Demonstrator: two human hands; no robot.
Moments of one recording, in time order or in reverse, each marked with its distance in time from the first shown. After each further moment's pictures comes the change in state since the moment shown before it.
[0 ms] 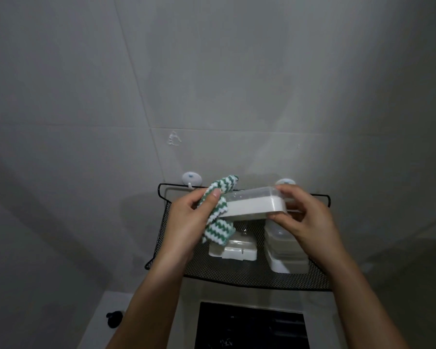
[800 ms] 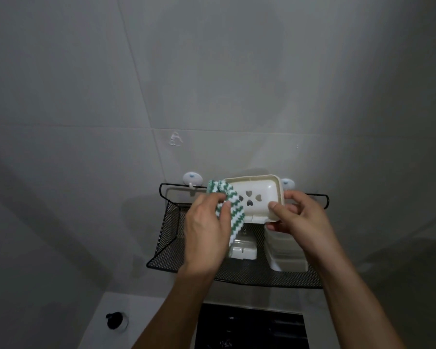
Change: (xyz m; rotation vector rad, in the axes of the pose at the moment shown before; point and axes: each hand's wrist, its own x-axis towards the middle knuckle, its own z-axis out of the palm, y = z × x) left_hand -0.027 0.008 0.028 0.723 0.185 0.349; right_hand -0.005 -0.025 0.014 0.366 0.088 0.374
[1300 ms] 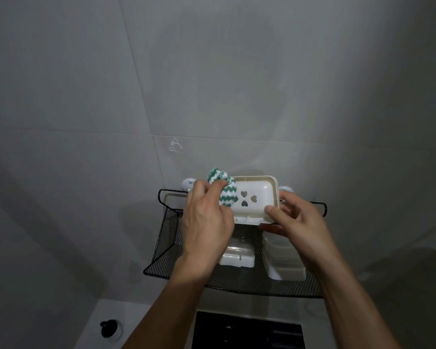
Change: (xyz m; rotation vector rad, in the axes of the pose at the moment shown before) left_hand 0.020 0.013 -0.005 0.103 -0.002 0.085; right_hand 0.002 -0.007 0.002 0.021 -0.128 -0.133
